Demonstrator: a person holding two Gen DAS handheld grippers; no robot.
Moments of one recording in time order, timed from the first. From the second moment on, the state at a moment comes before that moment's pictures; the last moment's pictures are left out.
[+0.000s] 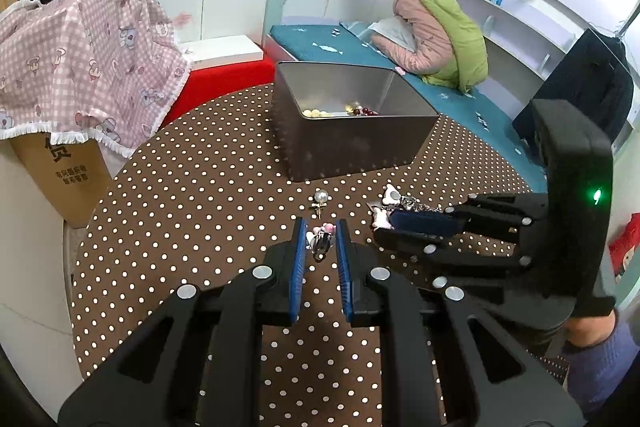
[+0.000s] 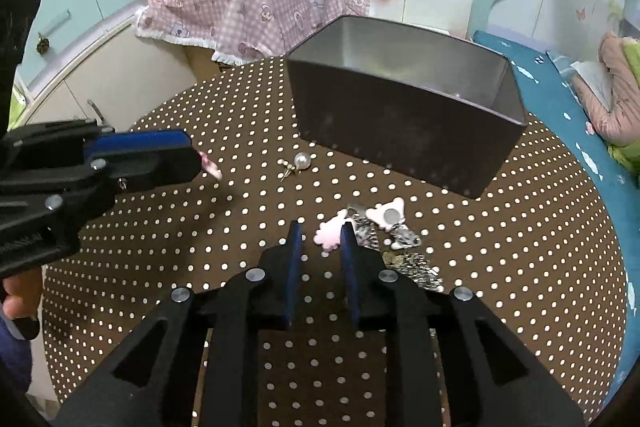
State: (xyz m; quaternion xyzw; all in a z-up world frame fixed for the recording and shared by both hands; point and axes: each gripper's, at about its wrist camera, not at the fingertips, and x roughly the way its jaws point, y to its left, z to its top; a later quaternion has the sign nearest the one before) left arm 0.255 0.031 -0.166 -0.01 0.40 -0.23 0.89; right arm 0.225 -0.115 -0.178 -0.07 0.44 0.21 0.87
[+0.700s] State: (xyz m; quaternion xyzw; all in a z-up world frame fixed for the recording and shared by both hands) left arm 0.257 0.033 -0.175 -0.01 0.41 -0.24 0.88; right arm 0.236 -0.112 -0.175 -0.05 0.42 0.18 0.89
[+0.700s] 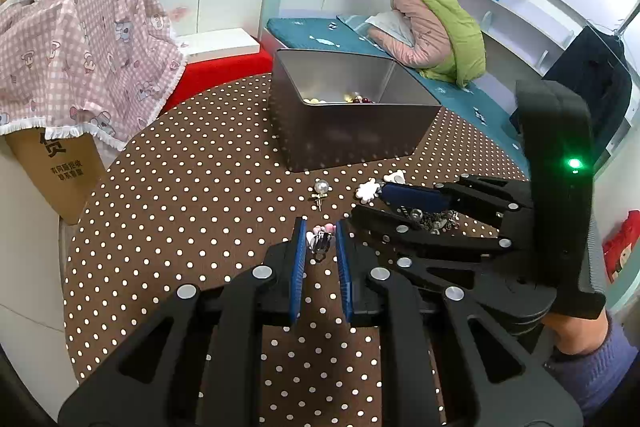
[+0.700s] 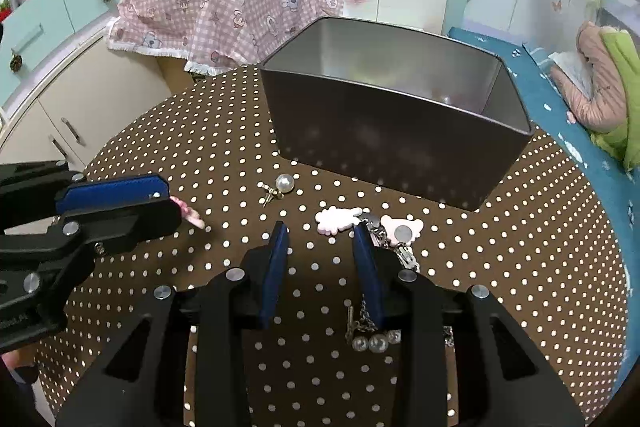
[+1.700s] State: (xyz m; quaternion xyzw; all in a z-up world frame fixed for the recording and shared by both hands) left arm 0.257 0.024 -0.172 -0.02 0.42 -0.25 0.87; right arm 0.242 -0.113 -0.177 -0.12 0.41 0.25 0.87
